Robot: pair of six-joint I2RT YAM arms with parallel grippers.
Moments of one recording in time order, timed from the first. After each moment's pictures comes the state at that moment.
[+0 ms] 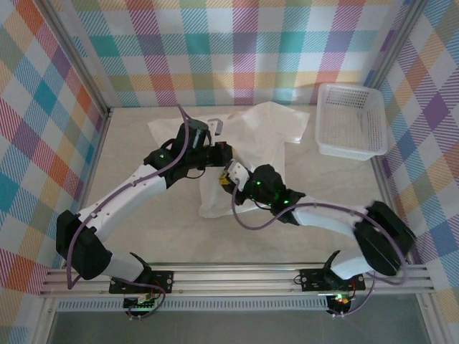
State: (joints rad) left arm -0.65 1.42 1.30 -0.46 0.17 -0.59; right arm 0.84 1.47 0.72 0.44 -0.12 -0.23
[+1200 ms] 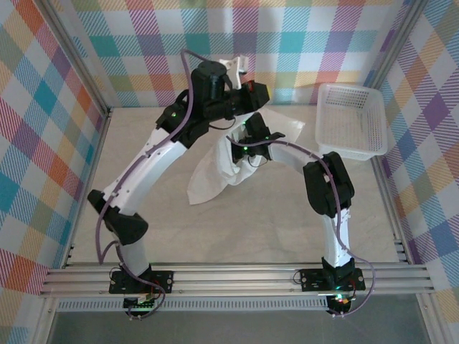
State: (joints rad) left arm -0.74 1.85 2.25 -0.59 0.25 -0.75; right arm 0.54 2.08 1.56 -0.25 -0.56 0.14
